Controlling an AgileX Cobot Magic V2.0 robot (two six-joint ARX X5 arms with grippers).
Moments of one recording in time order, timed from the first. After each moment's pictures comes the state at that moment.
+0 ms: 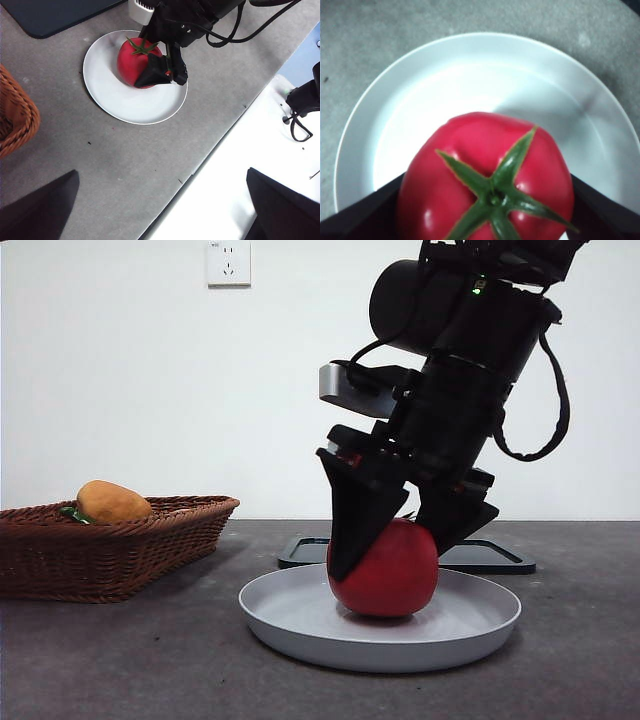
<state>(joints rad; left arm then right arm) -0.42 0.89 1.16 -1.14 0.50 0.13 0.64 1.68 1.04 -0.46 -0.21 0.02</state>
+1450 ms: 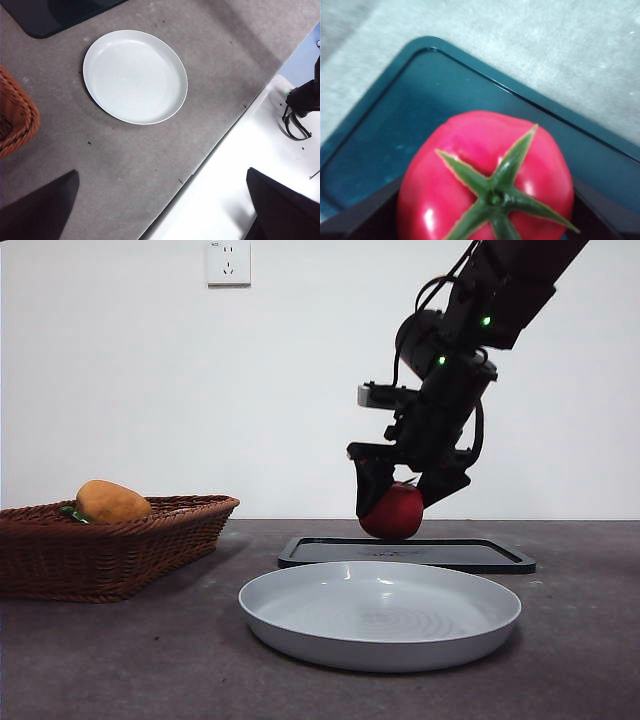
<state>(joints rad) -0.42 0.89 1.16 -1.14 0.50 0.13 0.37 2.08 1.57 -0.33 -0.13 -0.04</state>
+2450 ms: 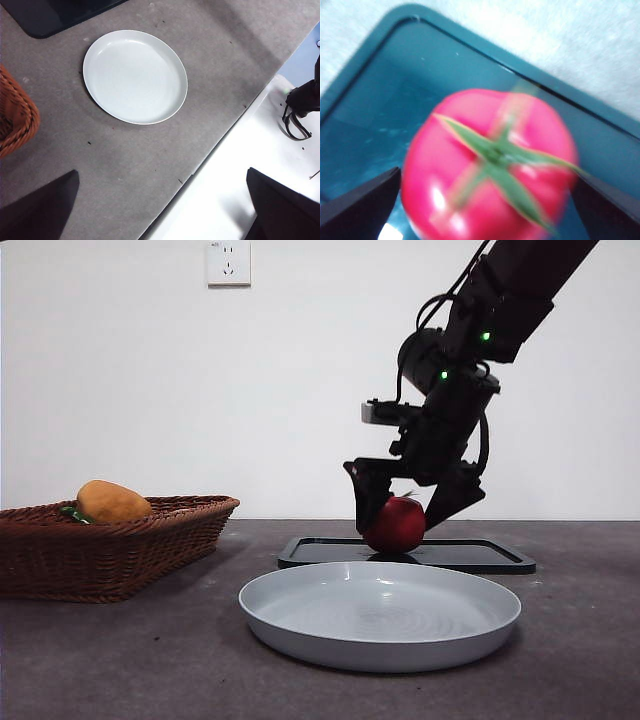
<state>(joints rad) -0.42 0.89 1.16 -1.14 0.50 0.13 0.36 2.10 1.58 -0.38 -0.13 -0.05</state>
